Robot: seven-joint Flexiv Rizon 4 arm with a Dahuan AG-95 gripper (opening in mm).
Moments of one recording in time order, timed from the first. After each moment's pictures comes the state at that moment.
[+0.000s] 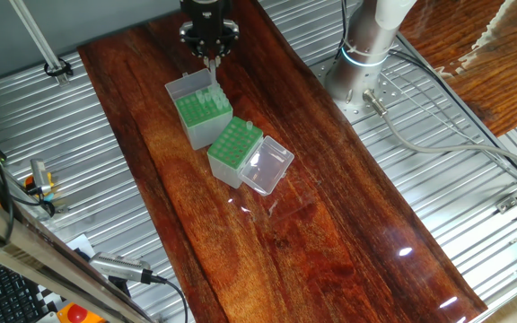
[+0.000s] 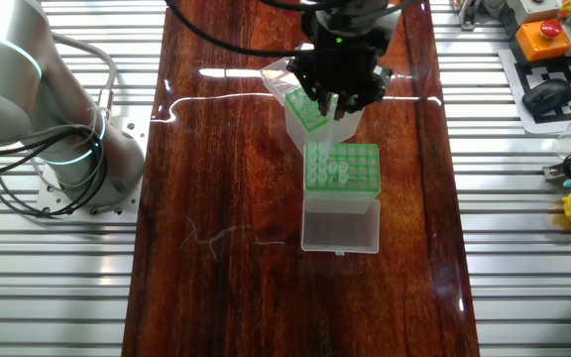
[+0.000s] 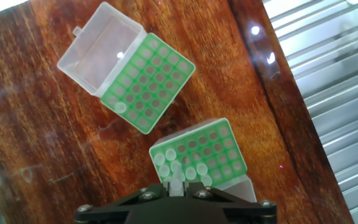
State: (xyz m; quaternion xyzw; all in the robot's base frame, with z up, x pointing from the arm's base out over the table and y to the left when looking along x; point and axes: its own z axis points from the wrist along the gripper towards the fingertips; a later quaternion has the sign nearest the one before) arm 0.424 -0.037 0.293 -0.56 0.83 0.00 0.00
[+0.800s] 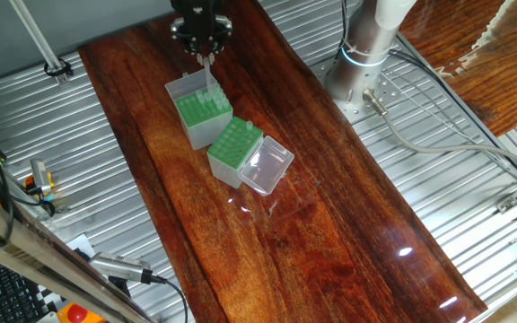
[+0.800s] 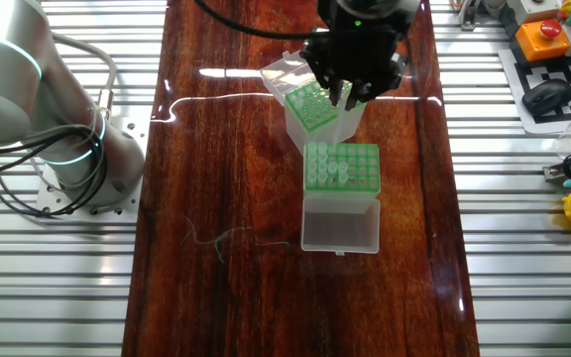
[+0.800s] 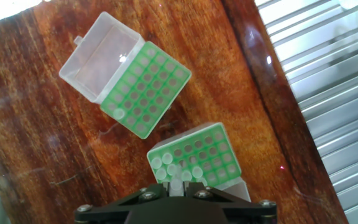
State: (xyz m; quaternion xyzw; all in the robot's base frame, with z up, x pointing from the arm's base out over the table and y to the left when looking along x) arm 0.436 -0.034 0.304 -0.56 0.83 0.00 0.00
